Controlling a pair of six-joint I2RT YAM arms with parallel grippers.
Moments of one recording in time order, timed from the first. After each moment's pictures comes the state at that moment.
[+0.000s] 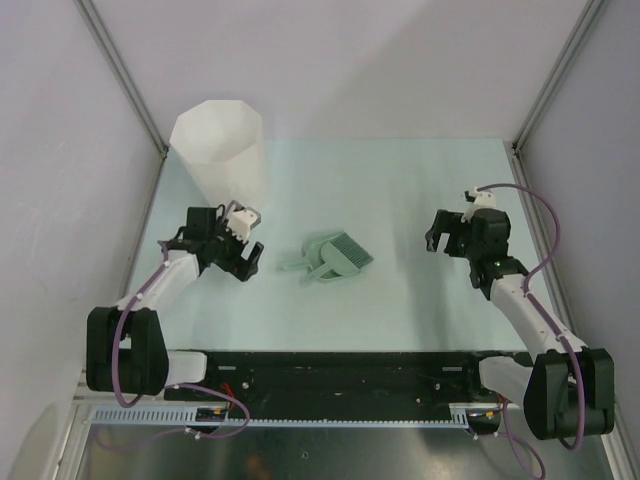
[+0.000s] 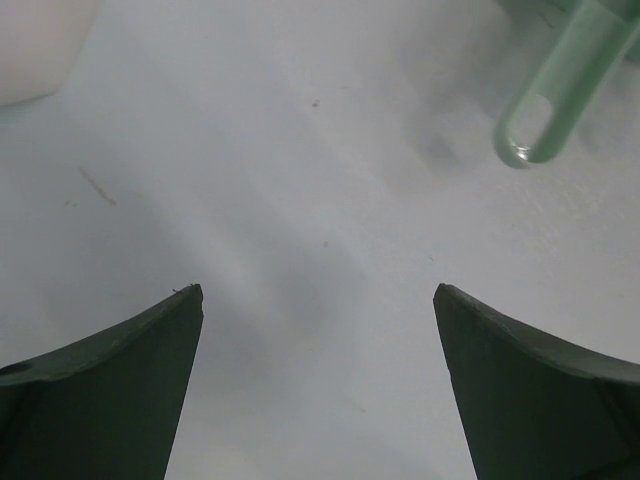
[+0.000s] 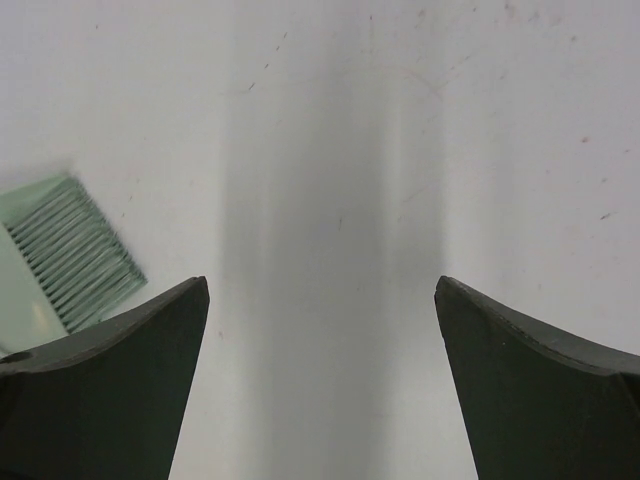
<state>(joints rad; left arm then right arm) -0.07 1.31 0.78 -0.47 0.37 0.51 0.09 1.10 0.66 -0.10 -0.07 0.21</state>
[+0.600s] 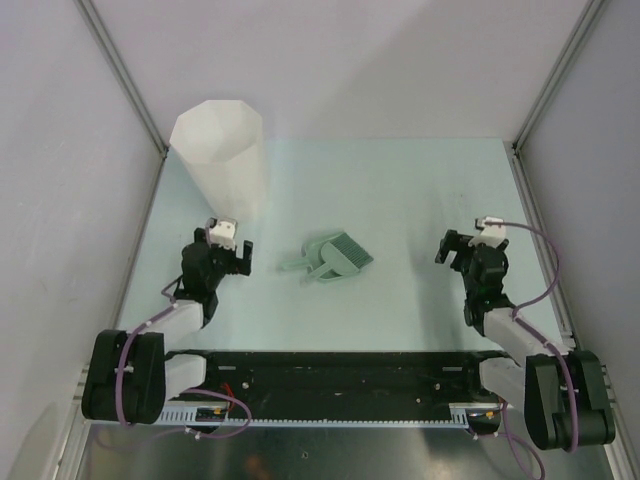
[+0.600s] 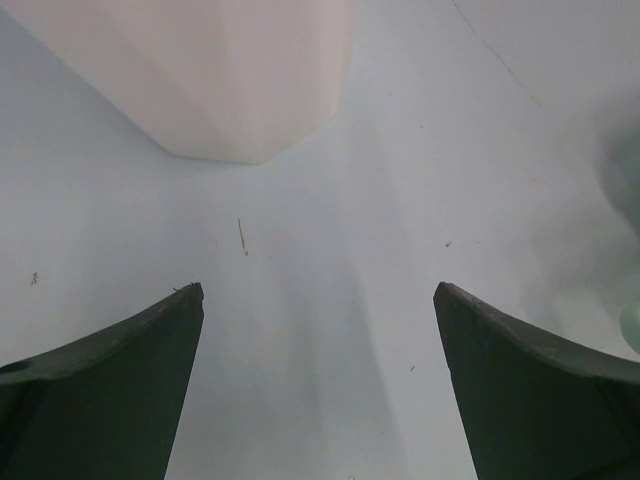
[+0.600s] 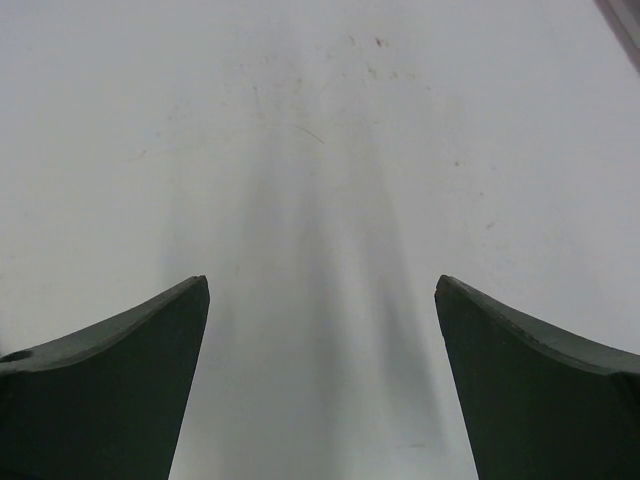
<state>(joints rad) -0.06 1.15 0.30 0.49 0.12 0.18 0.09 1.04 0.30 0.46 0.17 0.18</state>
